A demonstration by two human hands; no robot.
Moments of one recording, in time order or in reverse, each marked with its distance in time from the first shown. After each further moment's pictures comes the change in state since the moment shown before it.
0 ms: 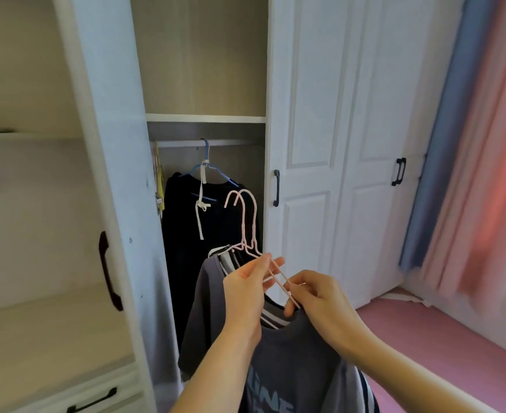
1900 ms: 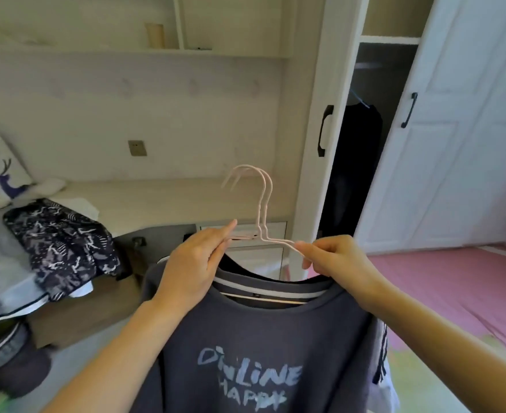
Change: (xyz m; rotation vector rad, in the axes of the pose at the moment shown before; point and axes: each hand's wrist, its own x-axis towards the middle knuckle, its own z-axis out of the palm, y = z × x) left_hand -0.361 0.097 -0.395 1.234 0.046 0.655; right_hand -0.305 -0.128 0.192 0.053 -0.397 -0.021
